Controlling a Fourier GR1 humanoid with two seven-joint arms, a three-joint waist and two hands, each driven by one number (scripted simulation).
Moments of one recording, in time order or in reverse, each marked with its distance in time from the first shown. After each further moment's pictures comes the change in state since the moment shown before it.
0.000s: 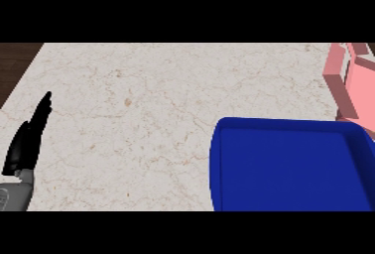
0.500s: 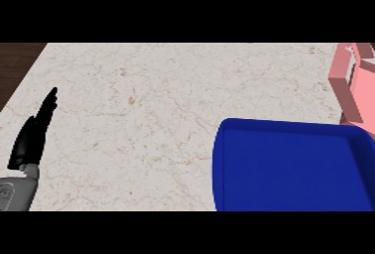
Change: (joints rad) left arm -0.036 -0.006 -0.016 0.011 -0.015 -0.007 0.018; right arm -0.161 0.003 0.100 0.113 -0.070 0.108 0.059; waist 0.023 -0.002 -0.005
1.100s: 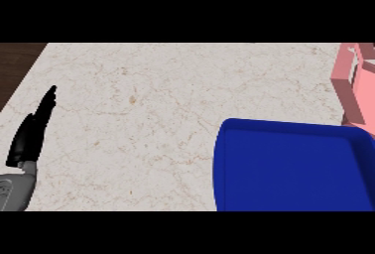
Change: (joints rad) left arm -0.020 0.008 0.013 0.025 0.007 -0.022 -0.009; right arm -0.230 0.143 0.144 0.133 0.035 0.058 0.103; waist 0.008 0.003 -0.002
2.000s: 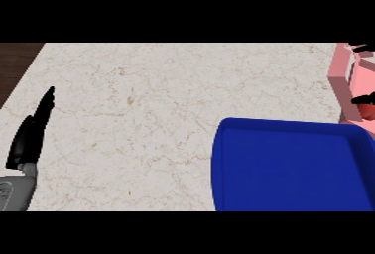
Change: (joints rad) left arm 0.012 -0.012 0.012 -0.006 -0.014 0.013 -0.011; right arm -0.114 0.172 0.016 0.230 0.030 -0.024 0.054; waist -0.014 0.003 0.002
